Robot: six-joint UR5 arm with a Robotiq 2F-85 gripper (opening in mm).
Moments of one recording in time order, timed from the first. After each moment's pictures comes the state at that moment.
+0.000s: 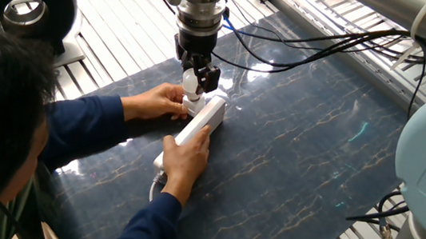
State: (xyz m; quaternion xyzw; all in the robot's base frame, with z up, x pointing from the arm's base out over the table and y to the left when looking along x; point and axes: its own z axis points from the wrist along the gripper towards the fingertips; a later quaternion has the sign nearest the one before) arm 0.569 0.075 0.094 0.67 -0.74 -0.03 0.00
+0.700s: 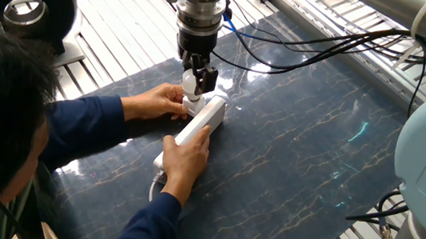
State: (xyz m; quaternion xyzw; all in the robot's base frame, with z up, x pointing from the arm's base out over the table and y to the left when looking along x) arm 0.565 0.077 0.094 0.63 -0.77 -0.04 0.01
